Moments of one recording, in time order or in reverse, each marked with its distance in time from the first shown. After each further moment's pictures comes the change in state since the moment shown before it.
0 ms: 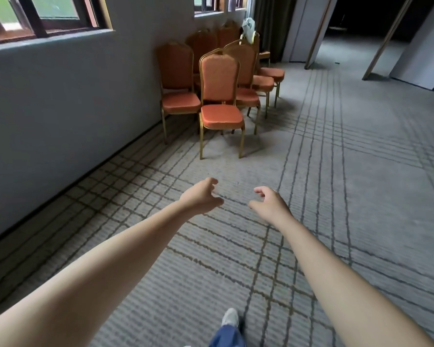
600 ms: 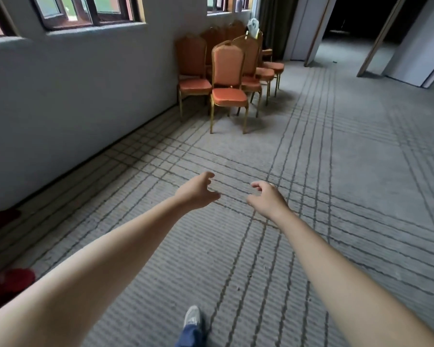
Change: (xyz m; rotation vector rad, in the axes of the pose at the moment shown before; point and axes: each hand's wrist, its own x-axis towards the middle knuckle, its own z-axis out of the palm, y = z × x) left_hand -0.524 -0.039 0.106 -0.034 0.084 -0.007; right_hand -0.509 0.071 0.105 -0.032 0.012 -0.060
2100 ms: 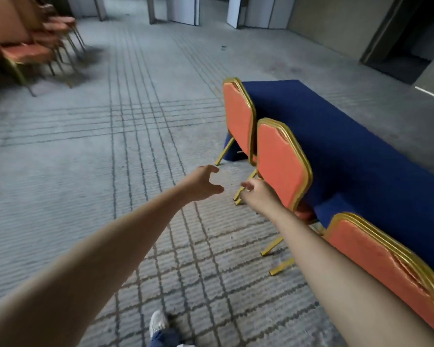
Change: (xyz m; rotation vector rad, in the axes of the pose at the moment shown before) left_hand -1.025 0.067 0.264 0.121 -0.594 0.597; right_hand -1.171 0.197 0.146 0.184 0.383 0.585
